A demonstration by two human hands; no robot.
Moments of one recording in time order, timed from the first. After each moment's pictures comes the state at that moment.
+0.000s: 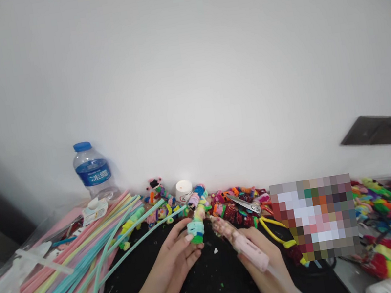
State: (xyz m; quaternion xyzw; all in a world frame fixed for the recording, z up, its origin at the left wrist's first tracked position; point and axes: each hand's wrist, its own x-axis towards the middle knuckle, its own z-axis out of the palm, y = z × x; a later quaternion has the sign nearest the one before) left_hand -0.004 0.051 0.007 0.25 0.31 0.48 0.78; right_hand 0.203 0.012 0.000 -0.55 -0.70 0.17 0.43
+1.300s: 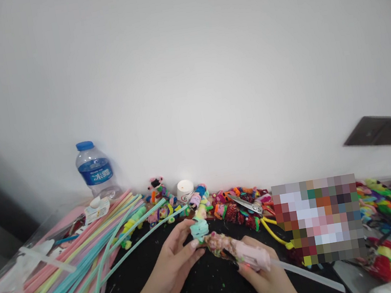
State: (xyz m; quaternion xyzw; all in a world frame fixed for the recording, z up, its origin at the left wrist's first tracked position) left_hand -0.005 0.048 0.007 0.34 0.30 0.49 0.75; right_hand 0.198 0.011 0.000 -0.50 -0.73 0.20 0.43
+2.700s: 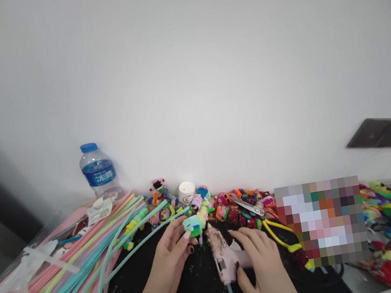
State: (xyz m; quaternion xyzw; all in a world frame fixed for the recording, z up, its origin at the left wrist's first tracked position) left_hand -0.005 0.056 0.001 0.30 0.33 0.56 0.70; right_hand 0.196 0.005 0.003 -0.57 -0.78 -0.02 0.27
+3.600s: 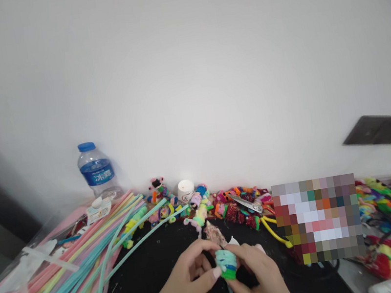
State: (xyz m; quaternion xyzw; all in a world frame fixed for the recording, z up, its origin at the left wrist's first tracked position) left_hand 0.001 0.034 0.006 0.61 0.30 0.35 0.65; right_hand 0.186 0.003 -0.001 -0.44 -0.80 0.02 0.41
